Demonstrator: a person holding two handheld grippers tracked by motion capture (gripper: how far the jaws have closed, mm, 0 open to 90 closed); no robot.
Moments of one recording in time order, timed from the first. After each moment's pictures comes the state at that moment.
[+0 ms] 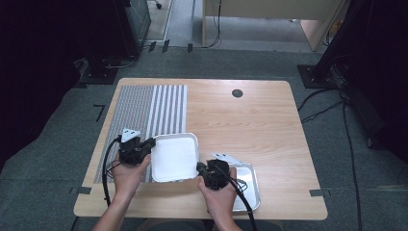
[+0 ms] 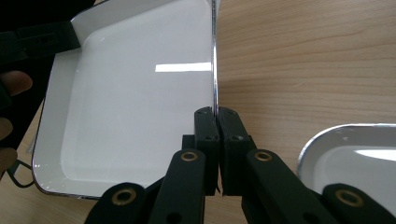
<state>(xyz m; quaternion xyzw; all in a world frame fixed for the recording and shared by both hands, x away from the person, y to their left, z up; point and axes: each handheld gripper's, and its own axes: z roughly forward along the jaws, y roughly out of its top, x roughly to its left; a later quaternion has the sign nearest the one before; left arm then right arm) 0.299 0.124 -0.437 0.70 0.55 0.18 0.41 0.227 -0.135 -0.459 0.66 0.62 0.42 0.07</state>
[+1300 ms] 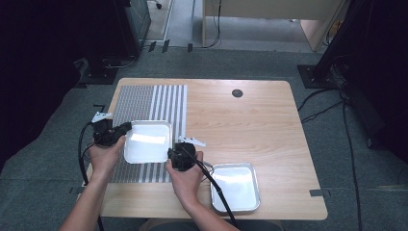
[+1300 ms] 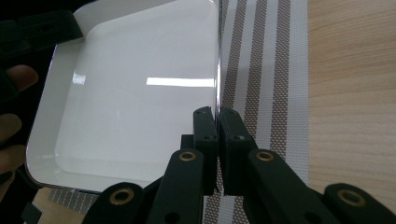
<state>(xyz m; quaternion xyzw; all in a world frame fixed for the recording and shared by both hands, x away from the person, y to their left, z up) 0.362 0.203 -0.436 0.67 0.58 0.19 0.42 0.285 -0.046 -0.464 0.66 0.61 0.43 0.05</state>
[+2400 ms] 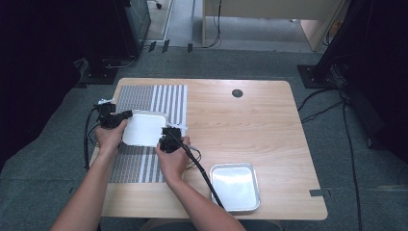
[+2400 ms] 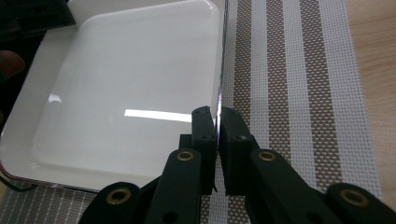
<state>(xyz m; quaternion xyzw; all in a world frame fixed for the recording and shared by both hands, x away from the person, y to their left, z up) 0.450 0.220 -0.475 0.66 0.62 0.17 0.40 0.356 -0.001 -0.492 0.69 0.61 0.38 0.08</state>
